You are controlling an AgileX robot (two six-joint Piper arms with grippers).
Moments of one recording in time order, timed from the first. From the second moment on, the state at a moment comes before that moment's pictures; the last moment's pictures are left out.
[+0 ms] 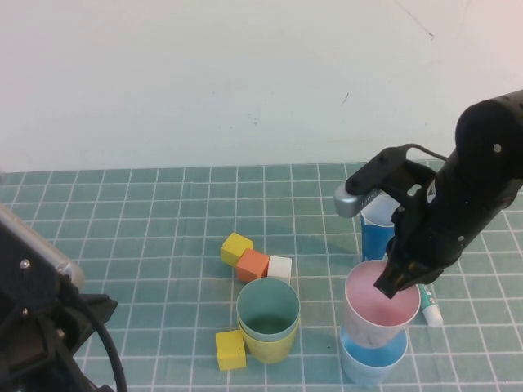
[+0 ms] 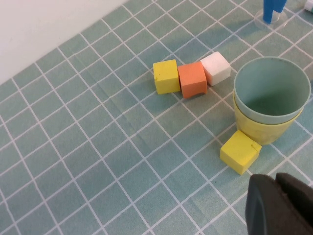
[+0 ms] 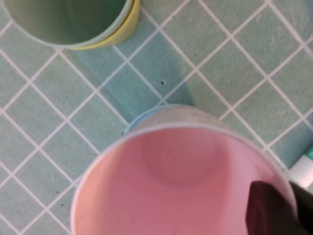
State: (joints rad) right arm 0.51 1.73 -1.27 0.12 0.99 -0.35; left arm -0.51 0.76 -0.63 0.02 0.58 0.13
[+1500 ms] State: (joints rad) right arm 0.57 1.86 -1.73 0.08 1.28 -0.46; left arm -0.51 0.76 -0.63 0.03 0.58 0.14
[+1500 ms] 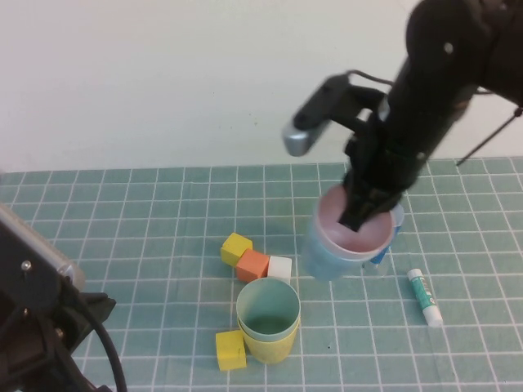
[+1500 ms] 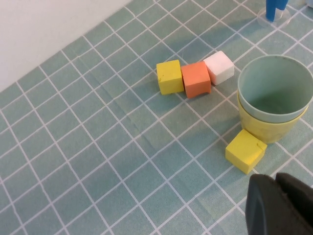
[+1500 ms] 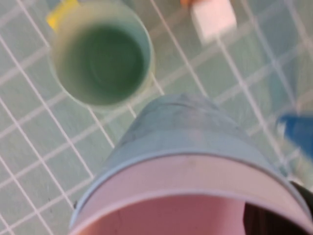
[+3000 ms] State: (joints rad) right arm 0.65 1.27 -1.17 0.26 0.75 -0.59; left arm -0.51 0.76 -0.63 -0.06 0.71 0.14
